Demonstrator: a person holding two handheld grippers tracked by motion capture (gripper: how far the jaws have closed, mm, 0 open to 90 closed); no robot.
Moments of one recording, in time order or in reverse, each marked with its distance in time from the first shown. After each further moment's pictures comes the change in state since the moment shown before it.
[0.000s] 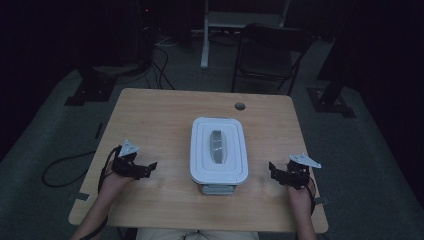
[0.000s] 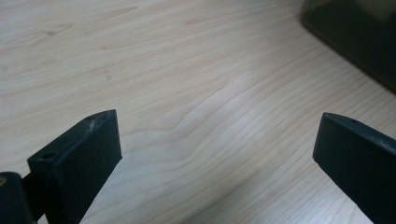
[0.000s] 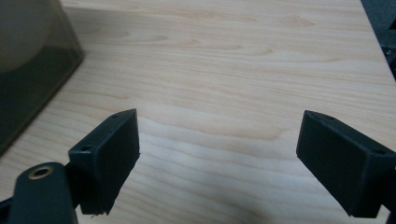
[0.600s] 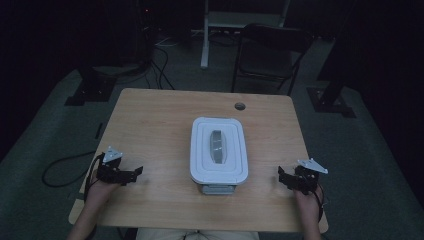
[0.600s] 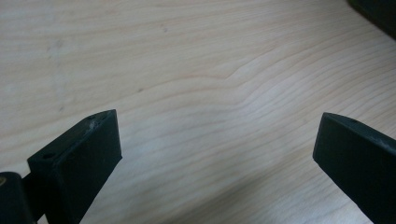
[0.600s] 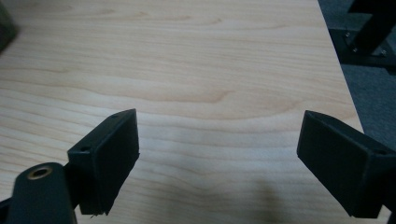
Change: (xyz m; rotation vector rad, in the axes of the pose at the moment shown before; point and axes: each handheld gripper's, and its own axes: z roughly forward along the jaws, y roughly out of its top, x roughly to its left) left arm 0.023 -0.033 -0.022 0.005 0.062 -0.101; right arm -0.020 -0.017 -0.004 0.043 -0.113 0.031
